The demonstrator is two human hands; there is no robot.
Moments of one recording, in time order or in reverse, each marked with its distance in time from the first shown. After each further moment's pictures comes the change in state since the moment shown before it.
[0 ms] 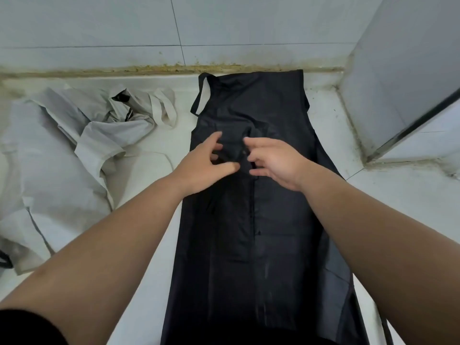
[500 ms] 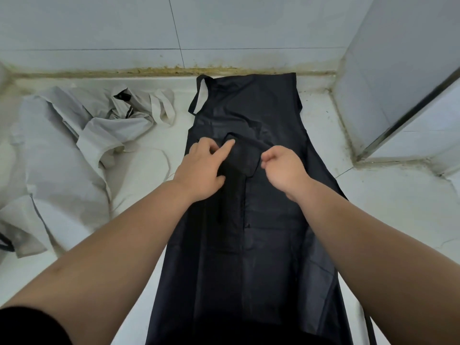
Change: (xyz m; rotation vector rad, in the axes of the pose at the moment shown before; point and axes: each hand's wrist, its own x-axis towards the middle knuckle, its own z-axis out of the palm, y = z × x) left_hand -0.020 0.012 0.022 0.686 0.105 0.170; right_hand -0.020 0.026 -0.015 -0.373 0.333 -0.055
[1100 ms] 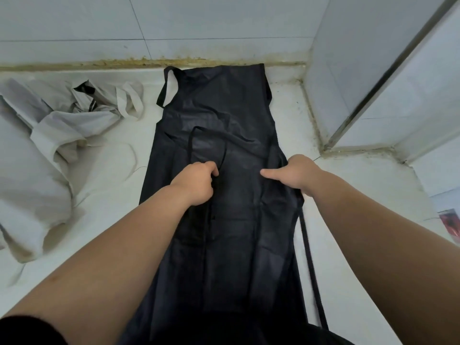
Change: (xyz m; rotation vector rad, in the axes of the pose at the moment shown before) left_hand 0.004 0.054 0.031 -0.189 -0.278 -0.206; right_hand -0.003 0.054 -0.077 -0.278 -0.147 0.264
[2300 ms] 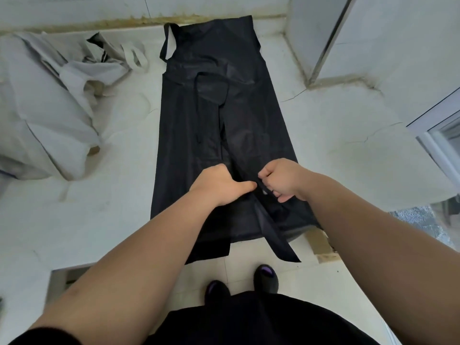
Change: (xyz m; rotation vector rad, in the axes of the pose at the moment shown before) left_hand -0.160 0.007 0.081 -0.206 -0.067 -0.124; right_hand -0.155 0.055 0.115 0.016 -0.161 -0.050
